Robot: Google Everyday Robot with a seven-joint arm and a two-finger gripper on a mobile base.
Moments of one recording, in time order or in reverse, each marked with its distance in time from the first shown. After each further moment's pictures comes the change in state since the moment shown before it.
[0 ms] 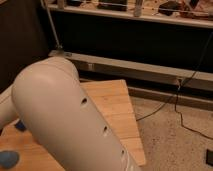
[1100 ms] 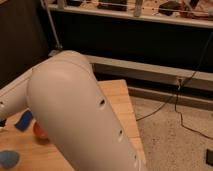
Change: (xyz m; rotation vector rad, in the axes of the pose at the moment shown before) arm 0.037 -0.032 -0.031 -0.012 0.083 0.199
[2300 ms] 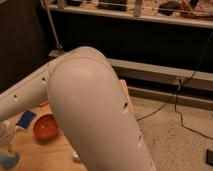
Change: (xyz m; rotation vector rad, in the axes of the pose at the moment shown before) arm 0.076 -0.005 -0.019 -0.044 0.139 0.132
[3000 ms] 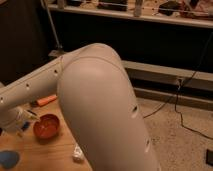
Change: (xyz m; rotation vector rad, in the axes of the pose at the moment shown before) arm 0.025 -0.050 -0.009 0.043 0.050 0.253
